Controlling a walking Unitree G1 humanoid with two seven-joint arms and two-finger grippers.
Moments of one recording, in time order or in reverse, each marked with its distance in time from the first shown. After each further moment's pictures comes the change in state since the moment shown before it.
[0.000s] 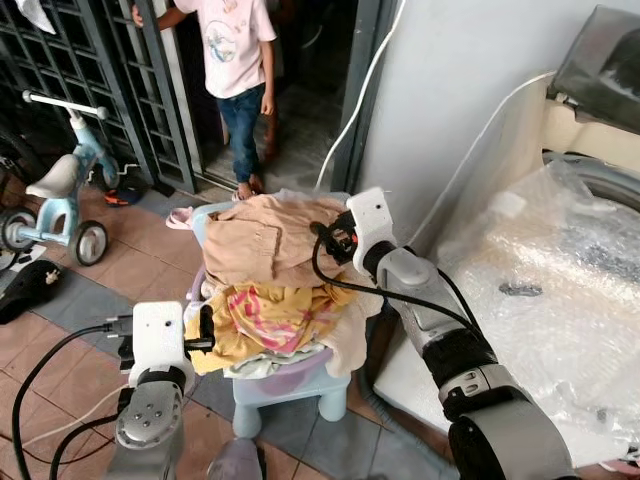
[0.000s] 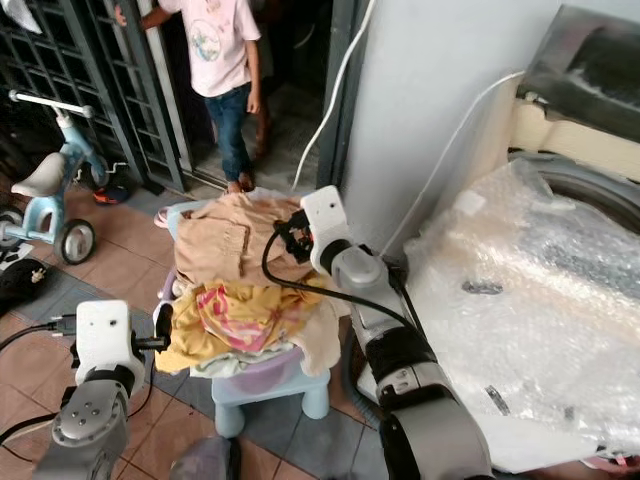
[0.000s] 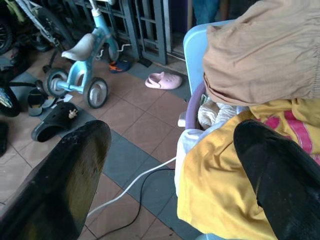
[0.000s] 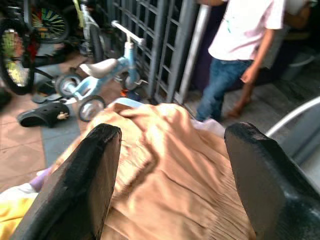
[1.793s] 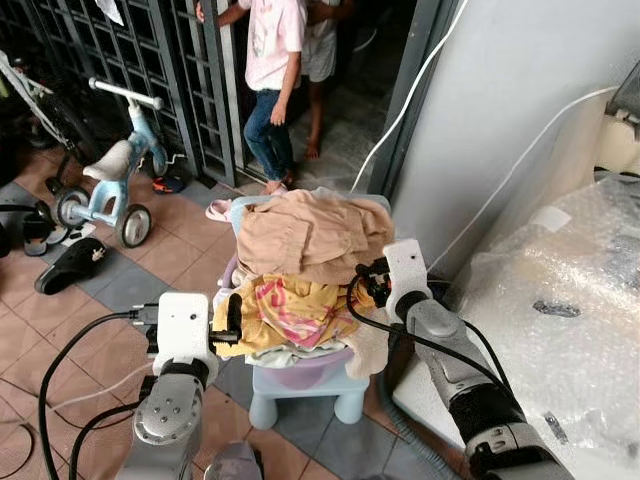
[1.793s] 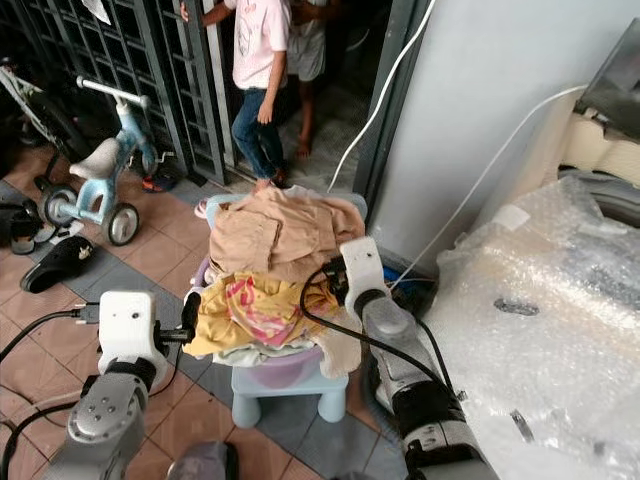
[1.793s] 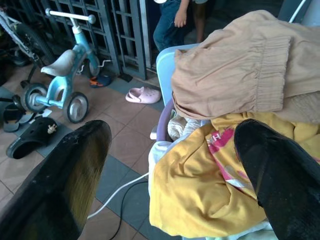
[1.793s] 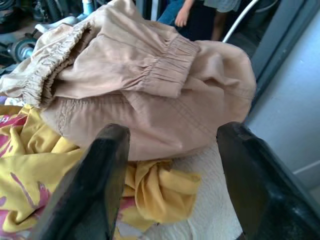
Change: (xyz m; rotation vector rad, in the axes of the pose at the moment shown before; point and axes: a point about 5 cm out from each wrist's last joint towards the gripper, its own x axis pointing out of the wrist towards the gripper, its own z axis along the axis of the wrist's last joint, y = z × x) left arm -0.006 -0.027 0.020 -0.014 -0.088 -0.163; right arm -0.082 -0.030 -0.068 0.078 0.106 -0.216
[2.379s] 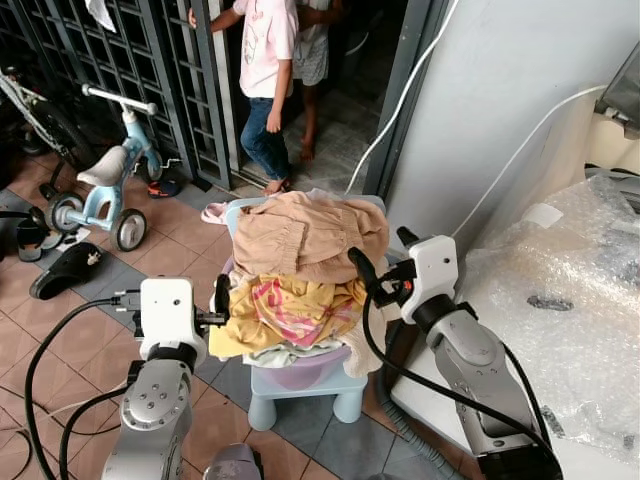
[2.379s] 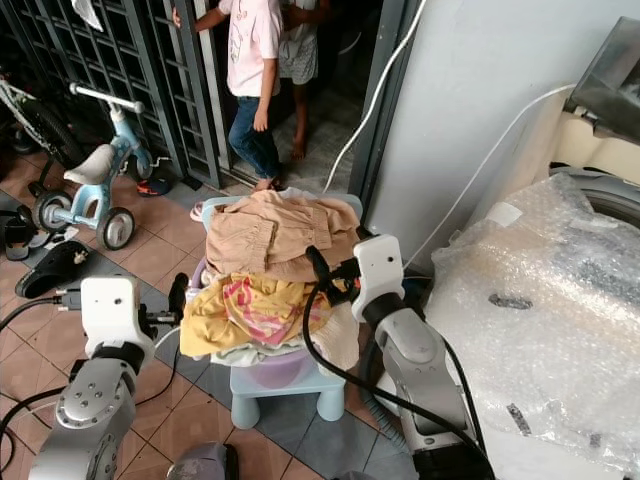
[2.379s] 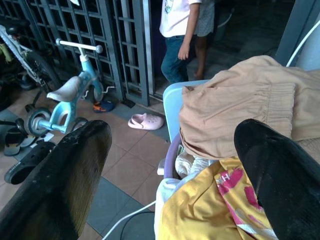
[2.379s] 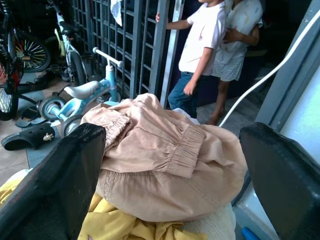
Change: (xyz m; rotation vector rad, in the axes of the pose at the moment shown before) left arm 0.013 0.016 0.015 -0.012 -0.110 0.041; right arm -0.030 0.013 0.048 -0.036 -0.234 0.080
